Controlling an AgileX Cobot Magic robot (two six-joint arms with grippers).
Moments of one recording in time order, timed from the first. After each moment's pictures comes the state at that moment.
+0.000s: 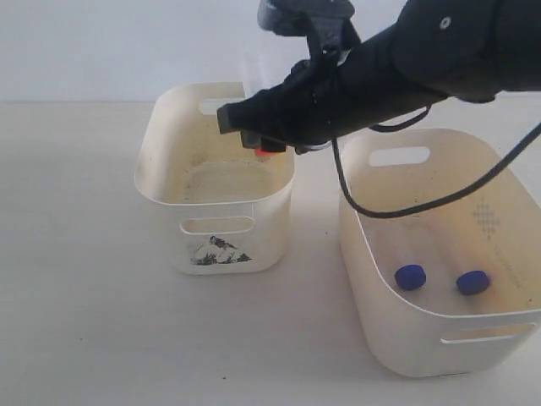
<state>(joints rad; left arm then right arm) -0.04 0.00 0.00 0.21 0.34 -0.03 0.52 1.66 -1.13 0.52 0.30 -0.23</state>
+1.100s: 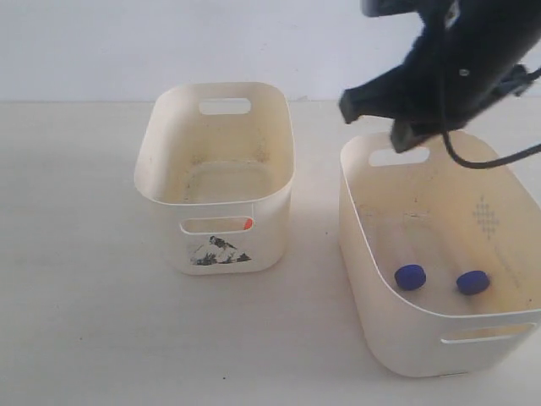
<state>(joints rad) -0.04 0.00 0.00 0.21 0.34 -0.03 0.36 1.52 -1.25 -0.05 0.97 0.20</state>
